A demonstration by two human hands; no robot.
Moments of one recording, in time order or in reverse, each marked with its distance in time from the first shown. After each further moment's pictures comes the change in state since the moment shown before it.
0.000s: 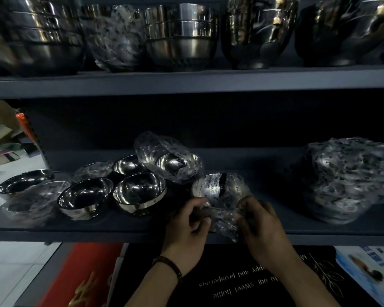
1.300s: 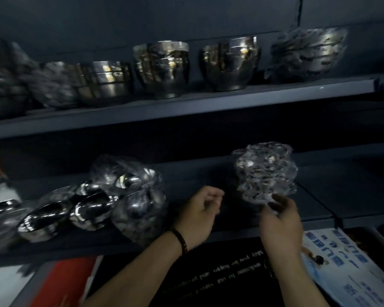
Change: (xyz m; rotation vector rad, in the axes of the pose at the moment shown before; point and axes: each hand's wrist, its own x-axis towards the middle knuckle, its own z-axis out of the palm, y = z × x) left_hand -0.014 0.105 0.143 0.142 -0.259 0.100; right_hand -0.040 0.044 -0.148 0.509 0.546 0.440
